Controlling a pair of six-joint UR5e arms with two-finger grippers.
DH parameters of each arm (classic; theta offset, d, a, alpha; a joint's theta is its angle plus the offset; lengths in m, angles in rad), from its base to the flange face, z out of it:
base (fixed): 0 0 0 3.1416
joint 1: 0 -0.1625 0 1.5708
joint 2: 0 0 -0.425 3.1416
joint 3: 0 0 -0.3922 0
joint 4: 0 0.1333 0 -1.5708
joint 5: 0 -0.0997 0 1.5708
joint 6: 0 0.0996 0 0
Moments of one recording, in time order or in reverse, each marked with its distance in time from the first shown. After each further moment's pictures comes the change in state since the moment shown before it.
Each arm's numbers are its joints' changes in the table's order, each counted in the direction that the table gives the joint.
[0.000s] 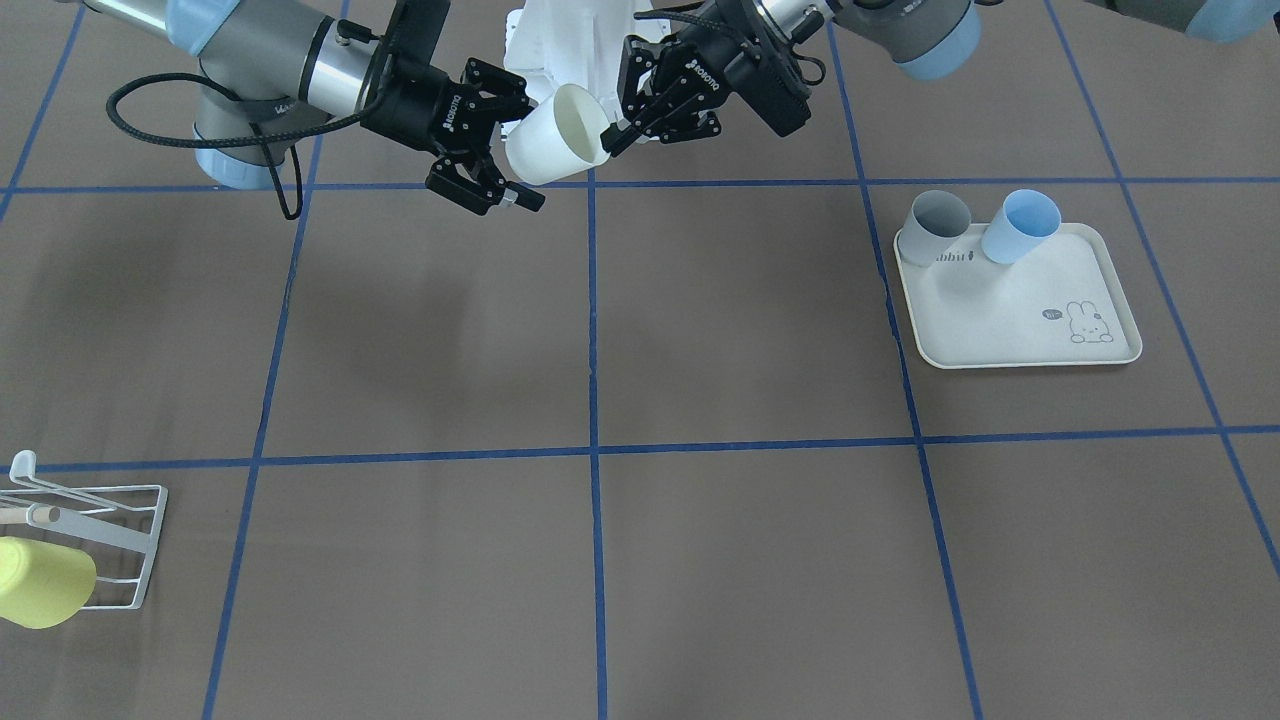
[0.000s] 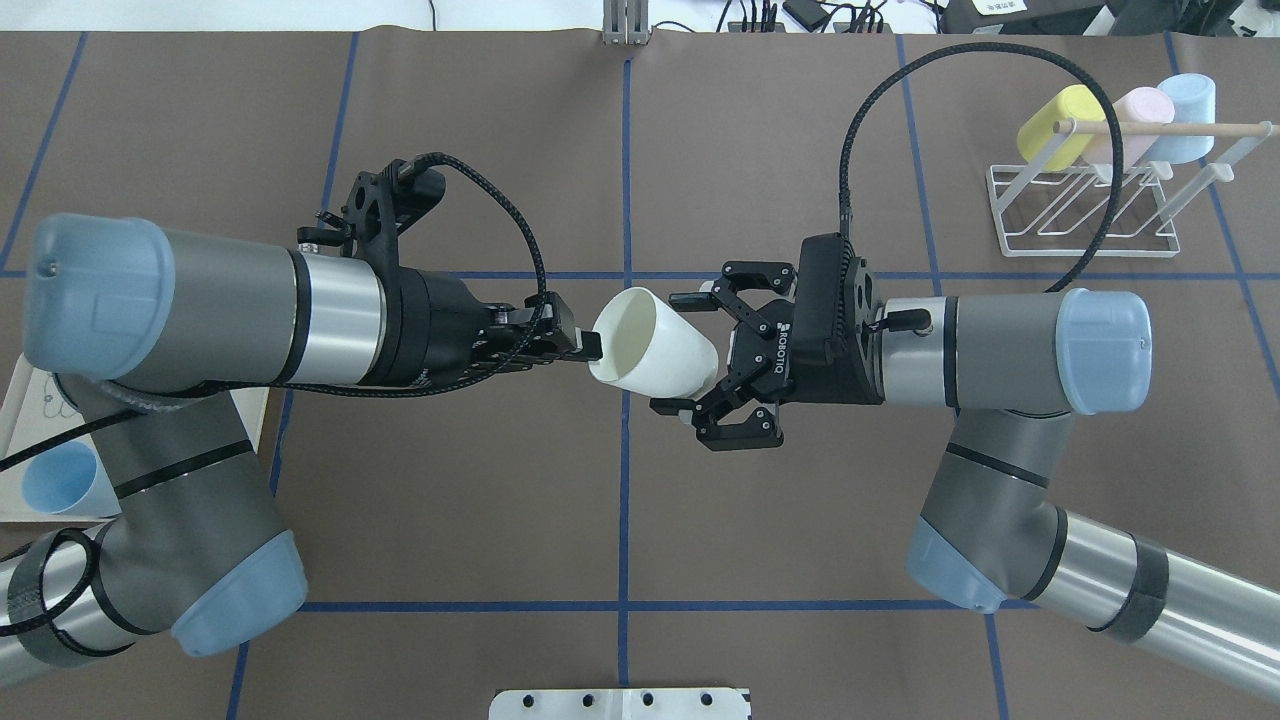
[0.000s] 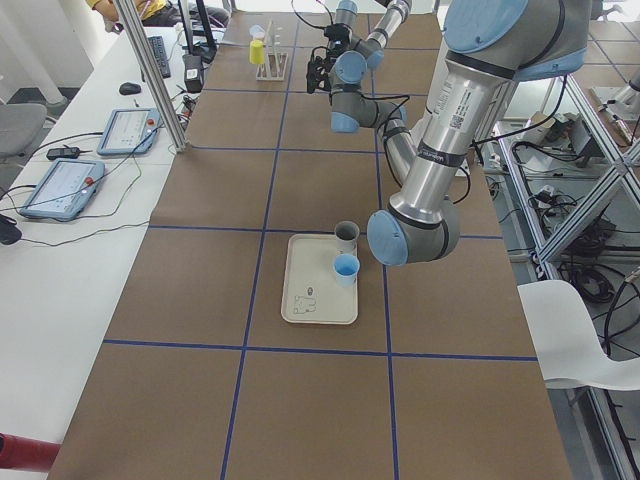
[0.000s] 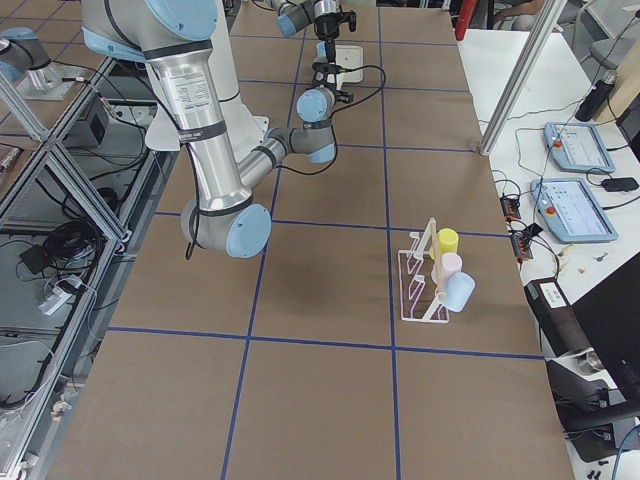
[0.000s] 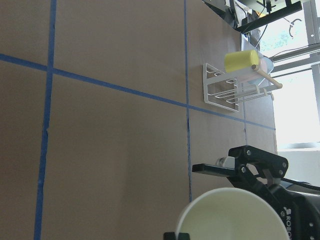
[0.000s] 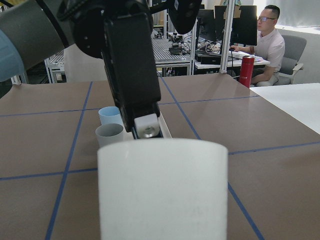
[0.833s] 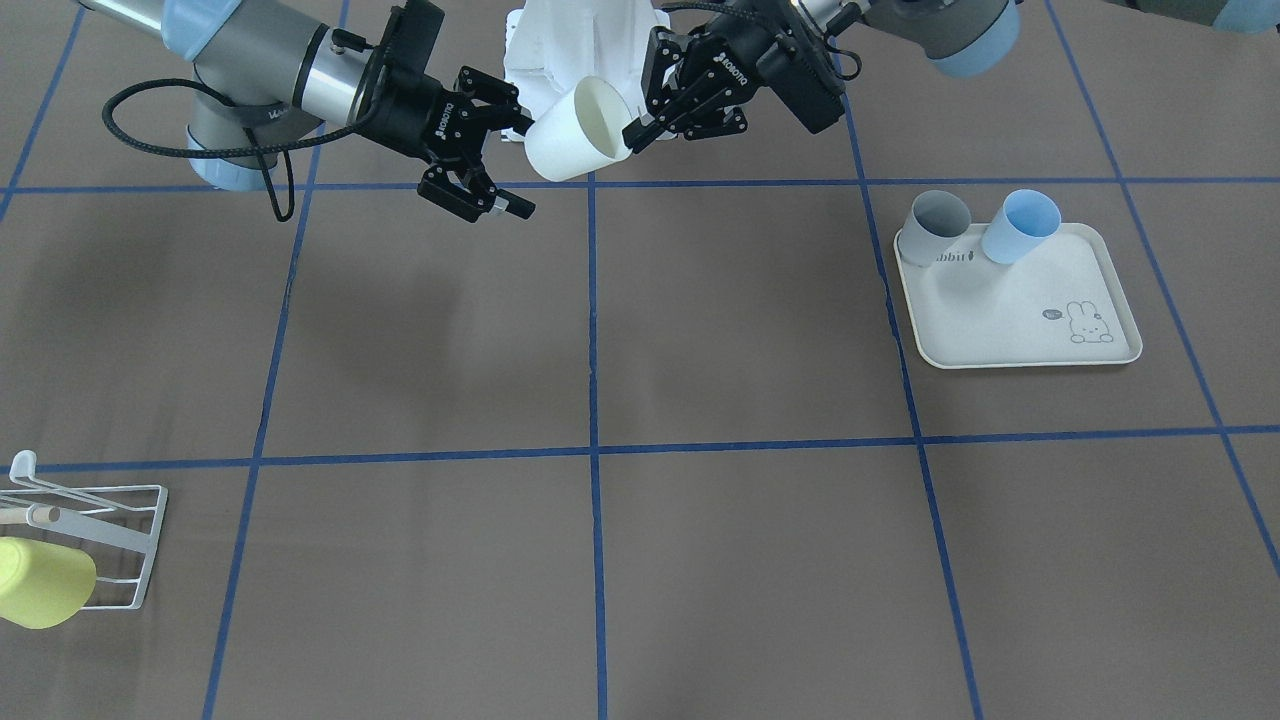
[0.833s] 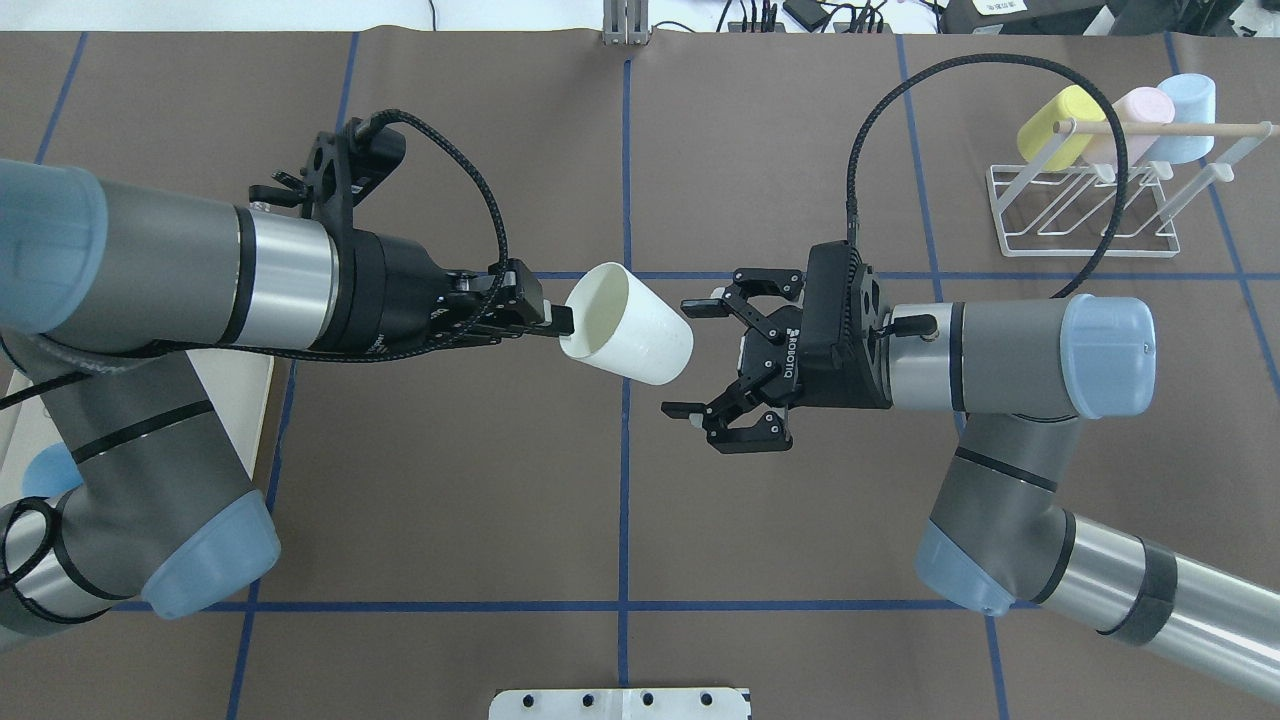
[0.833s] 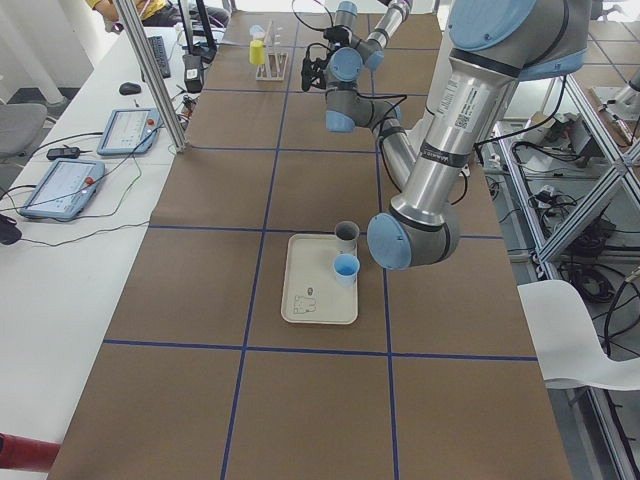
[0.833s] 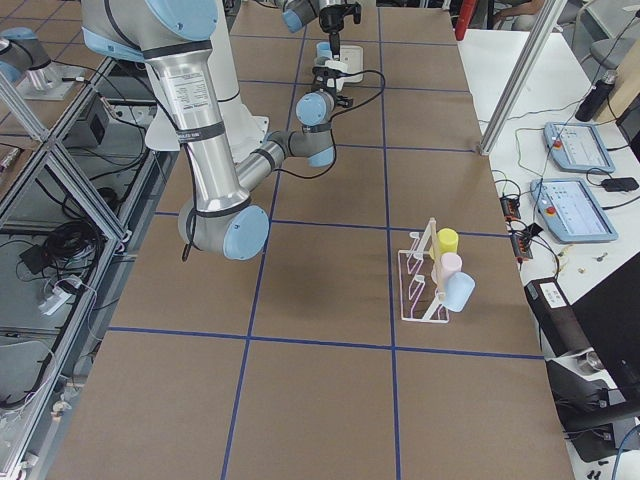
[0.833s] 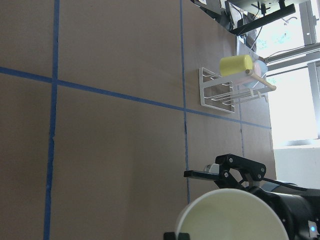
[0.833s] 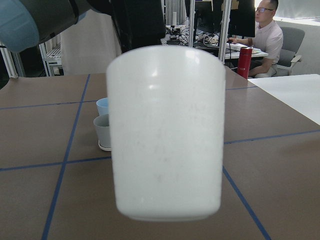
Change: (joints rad) left arm 0.055 -0.008 -0.010 0.000 0.063 0.004; right arm 0.001 0.019 -0.001 0.000 0.000 0.002
